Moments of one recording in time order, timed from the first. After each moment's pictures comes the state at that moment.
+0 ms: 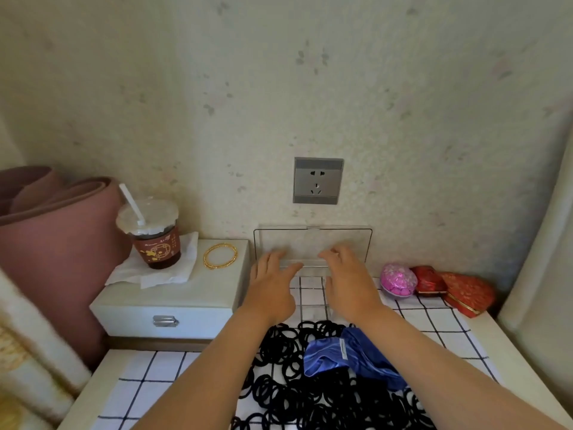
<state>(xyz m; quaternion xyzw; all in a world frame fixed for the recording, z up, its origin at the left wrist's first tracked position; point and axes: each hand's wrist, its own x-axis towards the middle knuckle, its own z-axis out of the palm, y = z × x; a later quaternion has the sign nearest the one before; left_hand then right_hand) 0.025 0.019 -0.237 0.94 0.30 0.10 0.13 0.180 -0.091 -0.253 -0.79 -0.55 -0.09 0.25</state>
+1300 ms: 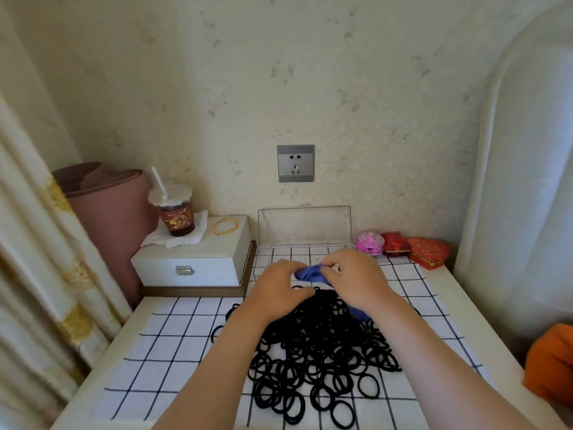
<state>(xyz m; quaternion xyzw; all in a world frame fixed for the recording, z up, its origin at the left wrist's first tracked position) -0.036 -0.112 -0.214 0.90 0.26 0.19 0.28 0.106 -0.229 -0.194 -0.81 -0.51 0.01 0.29</state>
